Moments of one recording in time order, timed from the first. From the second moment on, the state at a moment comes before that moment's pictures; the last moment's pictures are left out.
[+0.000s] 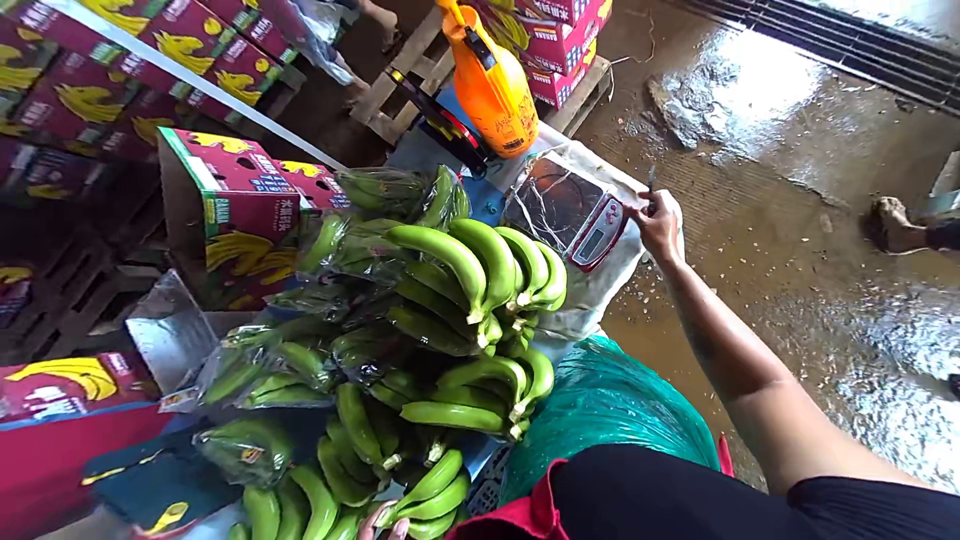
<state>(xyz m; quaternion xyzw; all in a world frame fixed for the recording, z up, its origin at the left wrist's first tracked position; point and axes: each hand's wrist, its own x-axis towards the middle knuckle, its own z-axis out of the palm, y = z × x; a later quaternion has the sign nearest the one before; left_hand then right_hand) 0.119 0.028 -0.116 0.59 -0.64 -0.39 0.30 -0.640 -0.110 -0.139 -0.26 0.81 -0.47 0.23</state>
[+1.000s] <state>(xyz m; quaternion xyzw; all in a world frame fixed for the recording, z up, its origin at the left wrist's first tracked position) 0.028 0.015 -0.036 0.63 -0.59 -0.43 0.28 -0.497 -0.161 0.013 -0.68 0.42 -0.50 0.33</state>
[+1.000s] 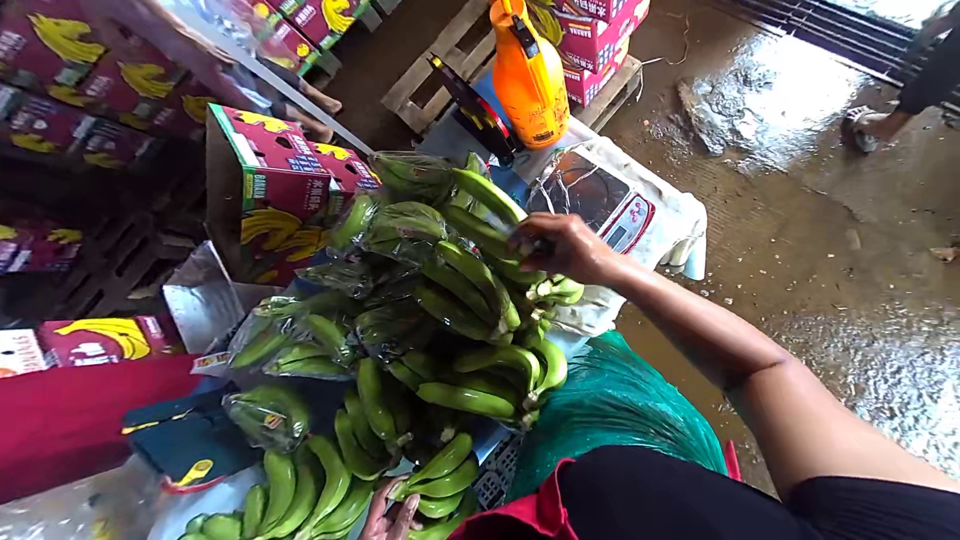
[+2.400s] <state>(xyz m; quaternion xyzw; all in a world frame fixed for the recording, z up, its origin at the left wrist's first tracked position) 0.019 0.010 -0.028 0.63 -0.57 -0.43 0.29 -0.661 -0.022 0.047 -0.42 0.68 -0.58 0.12</state>
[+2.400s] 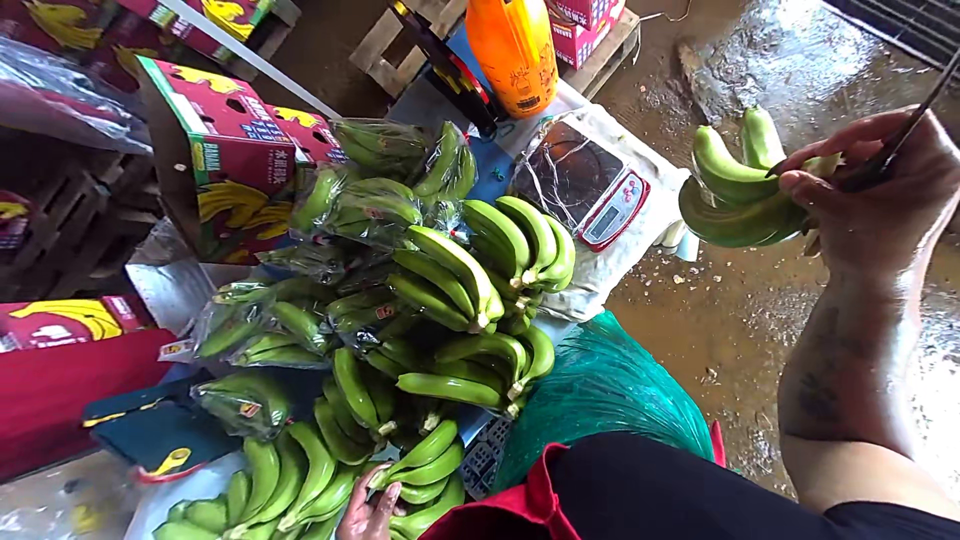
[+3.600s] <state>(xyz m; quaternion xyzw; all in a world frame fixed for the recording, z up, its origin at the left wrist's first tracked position) 0.016 0.010 -0.026 0.63 -0.57 -0.44 0.29 -0.640 -0.020 0.044 -0.43 0.68 -0.58 0.14</state>
